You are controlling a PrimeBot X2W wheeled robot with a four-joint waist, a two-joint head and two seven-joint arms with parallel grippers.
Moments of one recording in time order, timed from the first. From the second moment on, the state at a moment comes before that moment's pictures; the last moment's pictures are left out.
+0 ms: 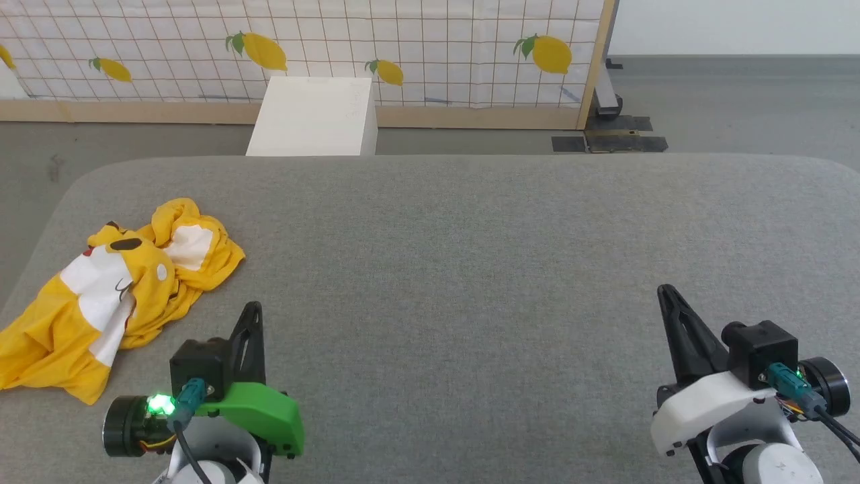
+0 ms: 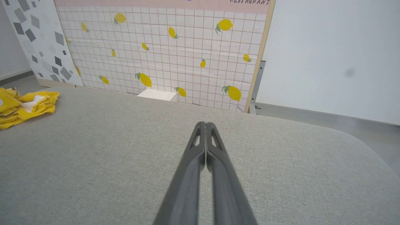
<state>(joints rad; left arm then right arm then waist) -0.01 0.06 0.00 0.00 -0.01 -0.01 0.00 -0.02 -0.05 0.00 0.01 0.01 0.13 0.00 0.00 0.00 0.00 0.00</state>
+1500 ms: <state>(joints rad) -0.01 0.06 0.00 0.00 -0.01 -0.01 0.00 -0.02 -0.05 0.00 0.01 0.01 0.13 0.00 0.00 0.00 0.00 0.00</state>
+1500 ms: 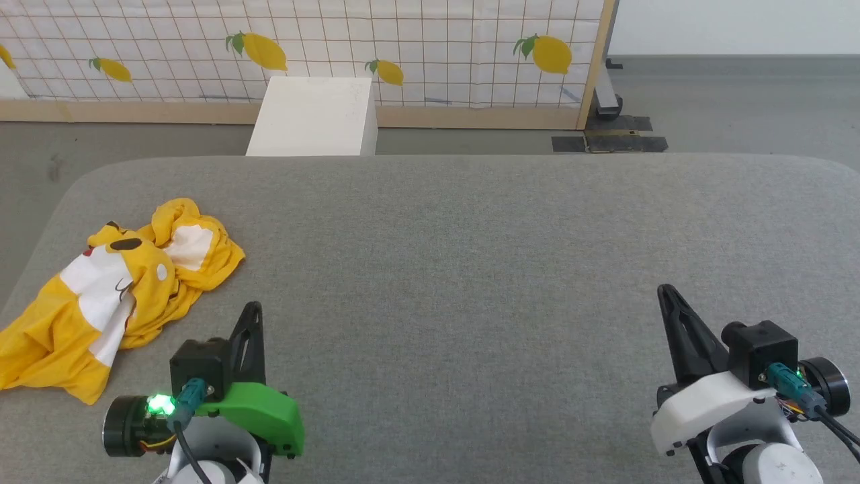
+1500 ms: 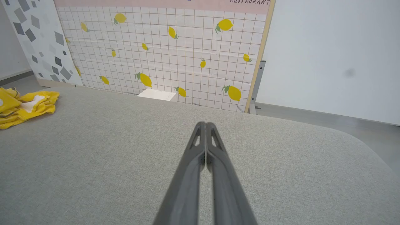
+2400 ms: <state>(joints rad) -0.01 0.06 0.00 0.00 -0.01 -0.01 0.00 -0.02 -0.05 0.00 0.01 0.01 0.13 0.00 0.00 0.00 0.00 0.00</state>
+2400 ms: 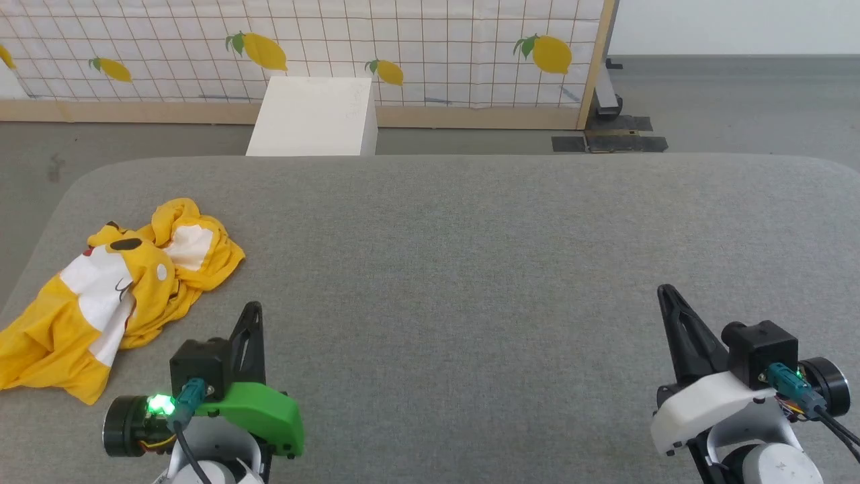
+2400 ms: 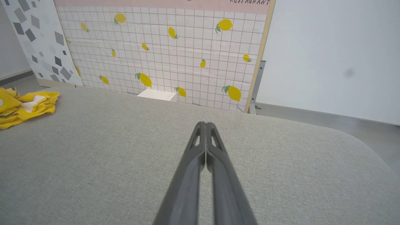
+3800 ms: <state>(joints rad) -0.01 0.06 0.00 0.00 -0.01 -0.01 0.00 -0.02 -0.05 0.00 0.01 0.01 0.13 0.00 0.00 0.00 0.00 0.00</state>
